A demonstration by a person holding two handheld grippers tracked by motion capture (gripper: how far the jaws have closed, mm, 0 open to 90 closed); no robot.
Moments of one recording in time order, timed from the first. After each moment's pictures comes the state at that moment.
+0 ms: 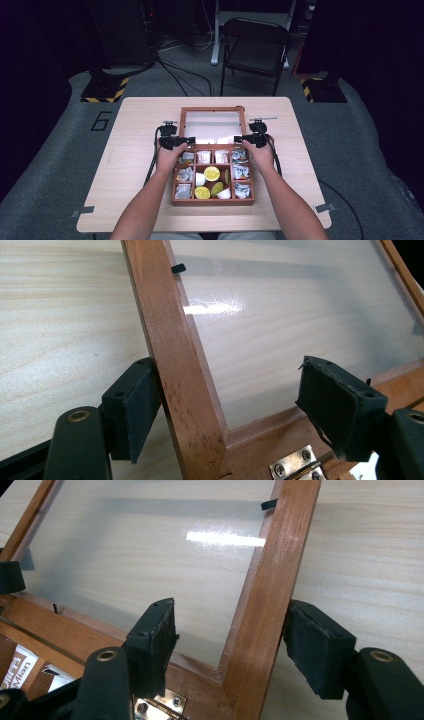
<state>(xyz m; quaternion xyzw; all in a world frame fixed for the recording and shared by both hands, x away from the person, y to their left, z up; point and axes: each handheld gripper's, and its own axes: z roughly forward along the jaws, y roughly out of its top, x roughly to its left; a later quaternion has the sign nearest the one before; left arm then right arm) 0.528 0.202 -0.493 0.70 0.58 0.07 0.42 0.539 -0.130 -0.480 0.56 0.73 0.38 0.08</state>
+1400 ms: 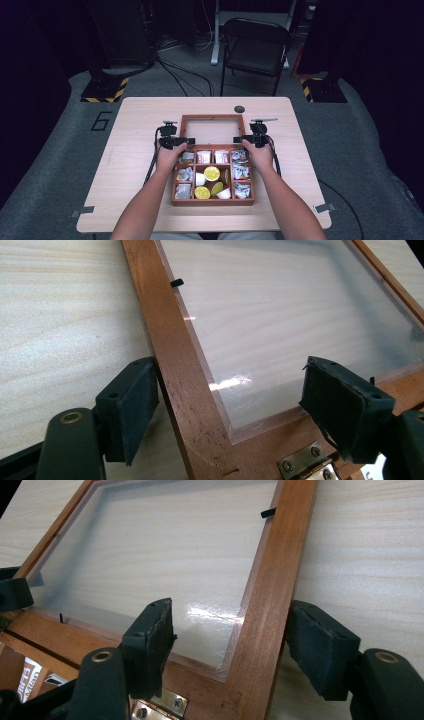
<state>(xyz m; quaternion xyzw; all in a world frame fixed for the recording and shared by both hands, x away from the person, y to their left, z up) 0.532 0.203 -0.496 0.70 0.59 0.05 0.39 0.543 -0.131 -0.488 0.60 0.70 0.38 0.03</state>
